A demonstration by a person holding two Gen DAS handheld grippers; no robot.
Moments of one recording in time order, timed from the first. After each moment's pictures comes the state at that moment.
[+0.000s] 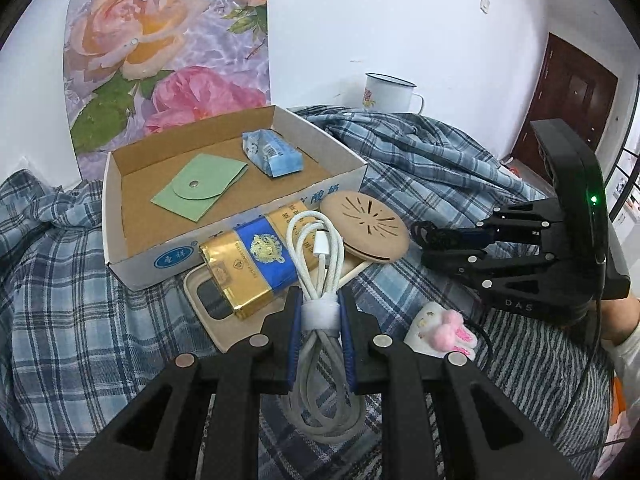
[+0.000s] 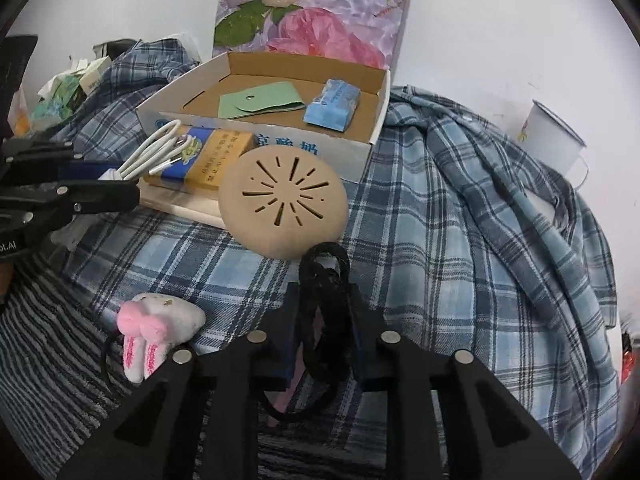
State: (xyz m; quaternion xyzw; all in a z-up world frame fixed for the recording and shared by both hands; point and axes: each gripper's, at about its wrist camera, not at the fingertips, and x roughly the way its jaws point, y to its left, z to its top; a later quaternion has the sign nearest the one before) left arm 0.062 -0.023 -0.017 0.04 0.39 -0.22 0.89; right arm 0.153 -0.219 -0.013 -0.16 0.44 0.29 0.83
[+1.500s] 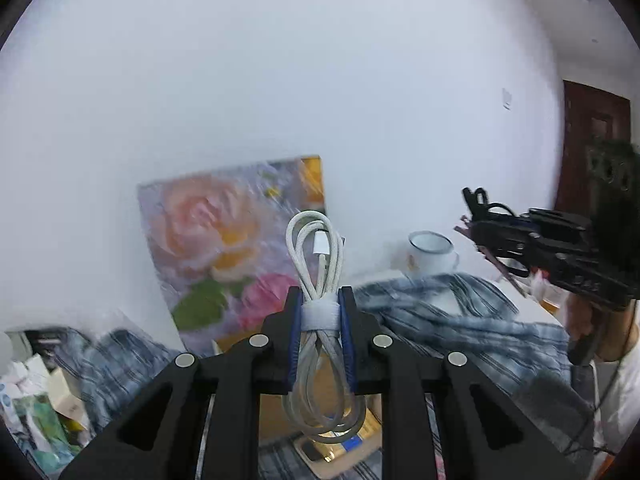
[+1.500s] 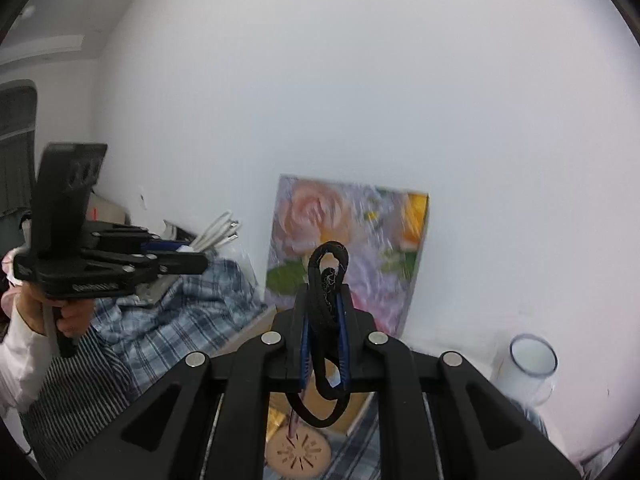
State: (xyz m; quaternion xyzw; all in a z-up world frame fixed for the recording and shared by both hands) left arm 0.080 0.005 0.185 0.05 0.21 -0.13 0.97; right arm 0.185 -0.236 0.209 -0.05 0.17 0.42 0.89
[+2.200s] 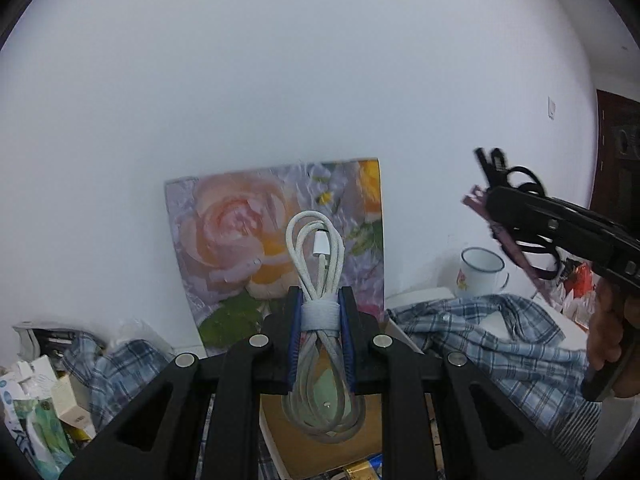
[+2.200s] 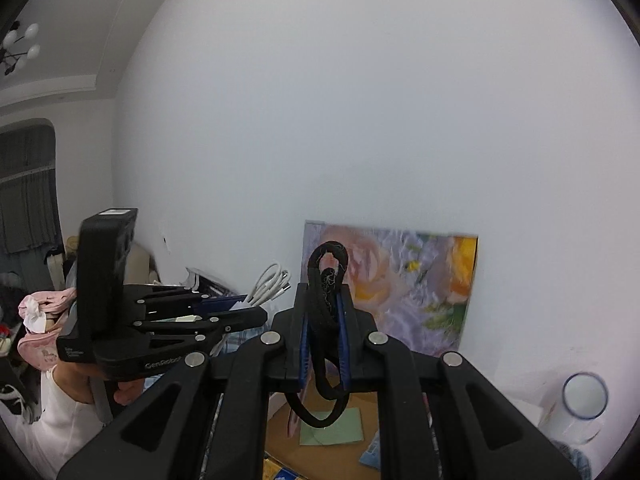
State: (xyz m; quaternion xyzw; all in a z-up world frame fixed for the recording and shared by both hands) left arm 0.139 0.024 0.162 0.03 0.21 -0.08 0.97; right arm 0.229 -0.184 0.217 0.01 0.15 0.46 0.88
